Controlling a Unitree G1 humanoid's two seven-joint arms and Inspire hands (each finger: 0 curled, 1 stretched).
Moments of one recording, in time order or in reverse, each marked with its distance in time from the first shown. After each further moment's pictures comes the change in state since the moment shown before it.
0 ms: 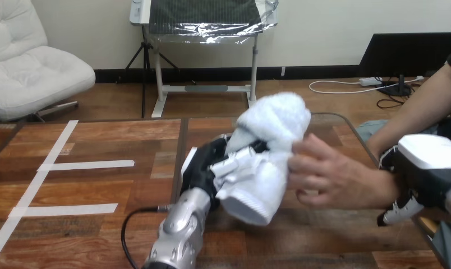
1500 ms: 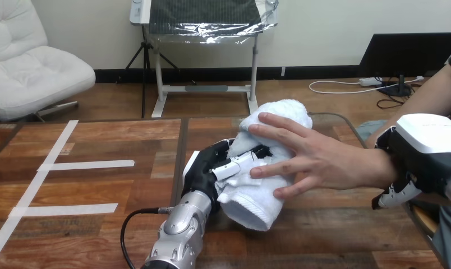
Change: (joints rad) left arm -0.016 0.009 -0.017 0.069 0.000 -0.013 -0.004; right arm -0.003 0.000 -0.035 -0.096 0.004 -0.003 0.003
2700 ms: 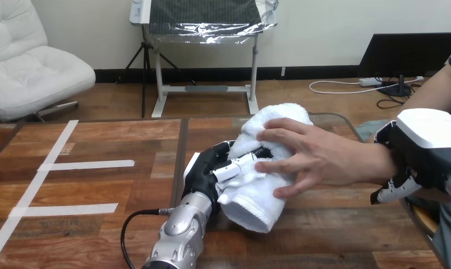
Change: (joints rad) left arm 0.000 0.000 -0.004 0.008 -0.004 0.002 0.003; right arm -0.015 0.000 -0.006 0.000 0.017 0.003 0.000
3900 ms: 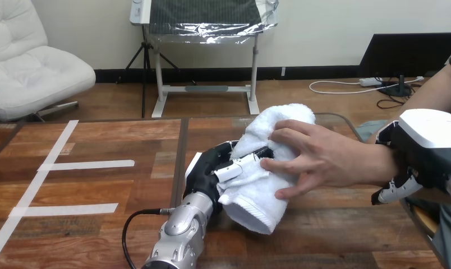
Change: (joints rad) left arm 0.000 -0.001 -0.008 0.000 -0.011 0.000 -0.024; right arm 0.000 0.005 0.000 0.000 -0.002 0.017 0.000
